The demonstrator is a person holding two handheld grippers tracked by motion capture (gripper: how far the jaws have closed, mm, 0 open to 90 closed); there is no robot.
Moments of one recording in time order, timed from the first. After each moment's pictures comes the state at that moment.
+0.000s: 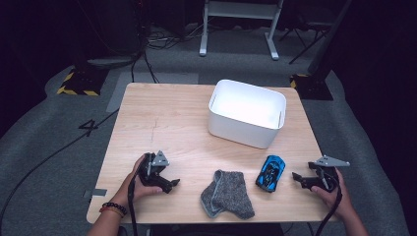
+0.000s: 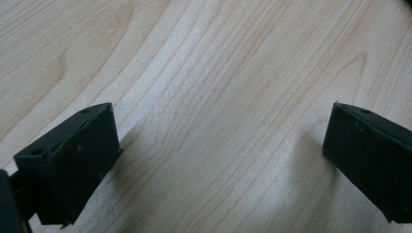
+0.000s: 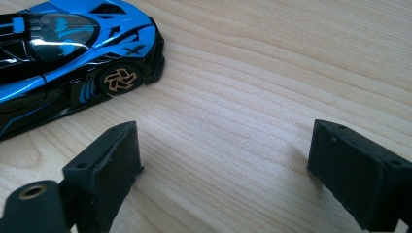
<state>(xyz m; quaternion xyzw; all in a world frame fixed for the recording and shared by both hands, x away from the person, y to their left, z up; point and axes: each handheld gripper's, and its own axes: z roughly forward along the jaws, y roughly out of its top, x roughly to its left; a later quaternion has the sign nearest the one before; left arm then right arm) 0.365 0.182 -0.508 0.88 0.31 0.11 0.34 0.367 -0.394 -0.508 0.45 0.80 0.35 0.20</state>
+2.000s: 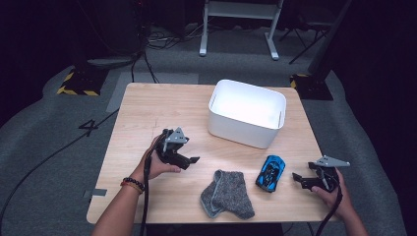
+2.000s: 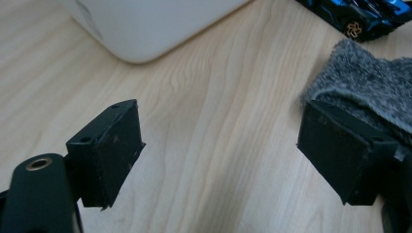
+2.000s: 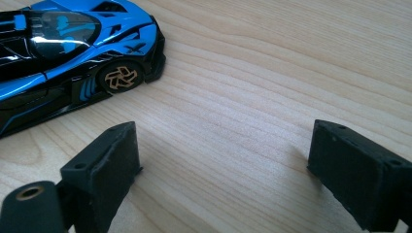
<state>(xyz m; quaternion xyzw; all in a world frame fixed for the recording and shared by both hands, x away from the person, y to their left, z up) 0.414 0.130 -0.442 0.88 0.22 0.10 0.42 0.367 -0.395 -0.508 0.44 0.80 0.35 0.20</state>
